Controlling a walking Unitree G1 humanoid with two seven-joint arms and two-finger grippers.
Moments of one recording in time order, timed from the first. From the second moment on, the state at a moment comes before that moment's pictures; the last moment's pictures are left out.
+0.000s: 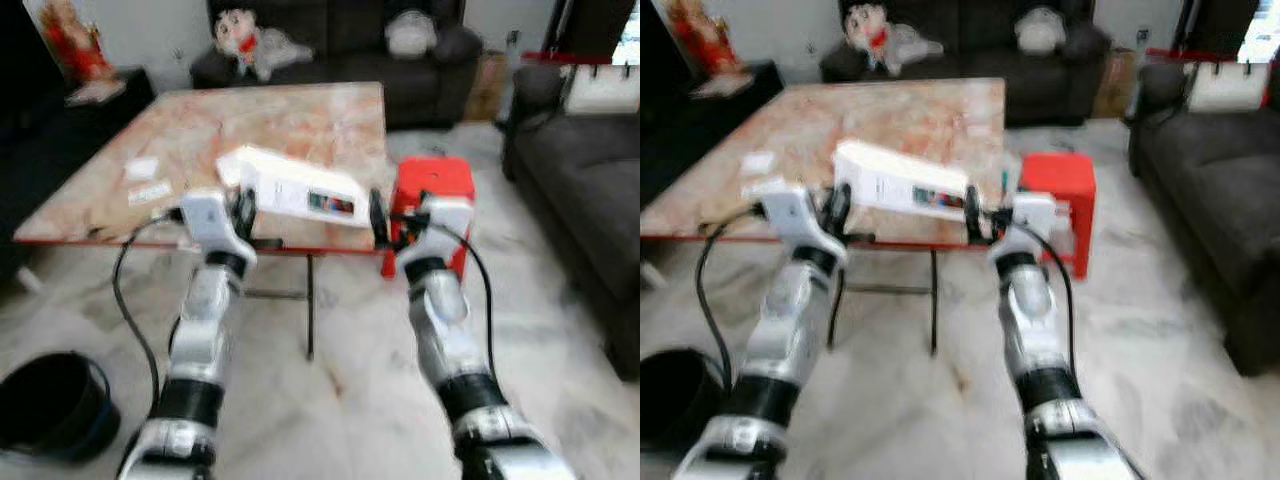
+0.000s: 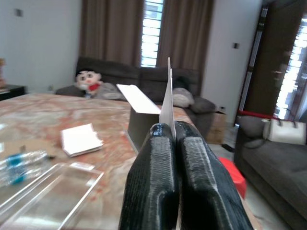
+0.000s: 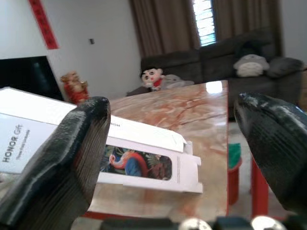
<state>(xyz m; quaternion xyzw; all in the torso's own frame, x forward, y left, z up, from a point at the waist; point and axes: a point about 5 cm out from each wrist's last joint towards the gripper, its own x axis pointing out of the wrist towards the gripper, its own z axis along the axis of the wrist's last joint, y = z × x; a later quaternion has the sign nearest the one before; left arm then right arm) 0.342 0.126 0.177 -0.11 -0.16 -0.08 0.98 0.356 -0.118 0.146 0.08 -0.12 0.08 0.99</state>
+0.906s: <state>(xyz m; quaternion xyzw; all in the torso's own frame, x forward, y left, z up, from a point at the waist) 0.342 0.129 0.177 -0.12 -0.16 -0.07 0.98 0.356 -0.115 0.145 0.08 -0.12 0.09 0.99</state>
